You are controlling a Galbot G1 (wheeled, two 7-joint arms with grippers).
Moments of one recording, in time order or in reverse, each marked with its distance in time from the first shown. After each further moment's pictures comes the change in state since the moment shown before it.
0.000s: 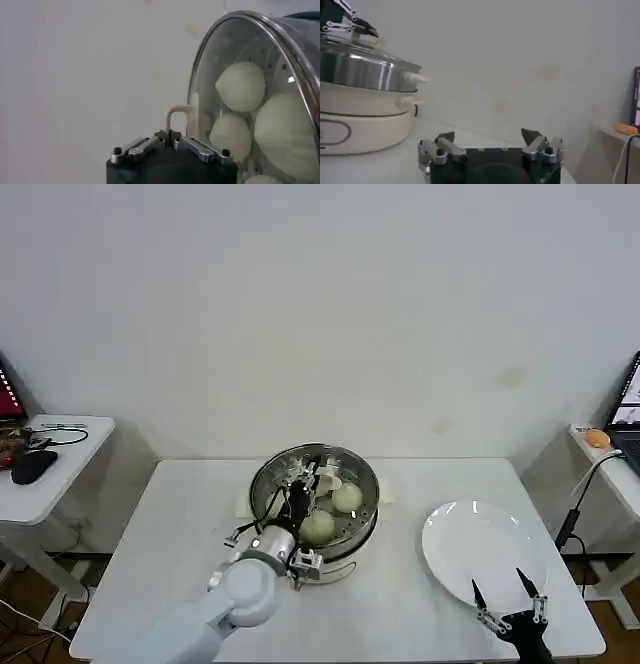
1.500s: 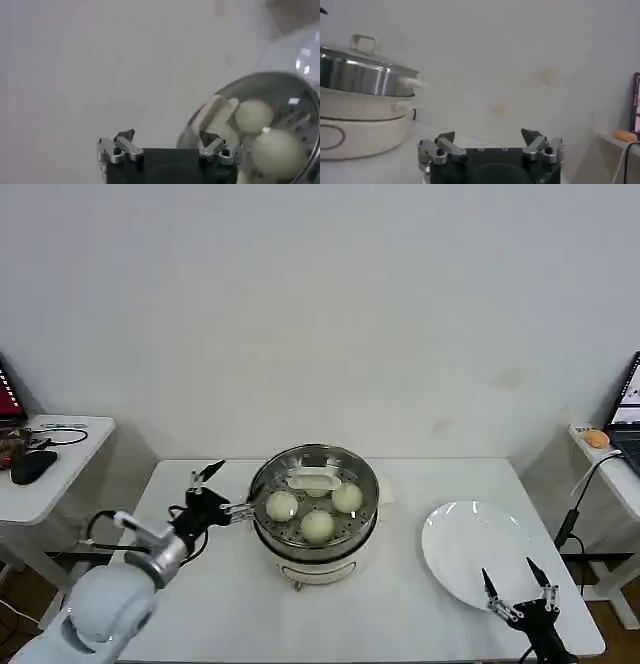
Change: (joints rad) left arm 0.498 0.135 -0.772 -0.225 -1.430 -0.225 -0.077; right arm 0.011 -0.074 0.005 0.014 0.118 -0.053 -0.003
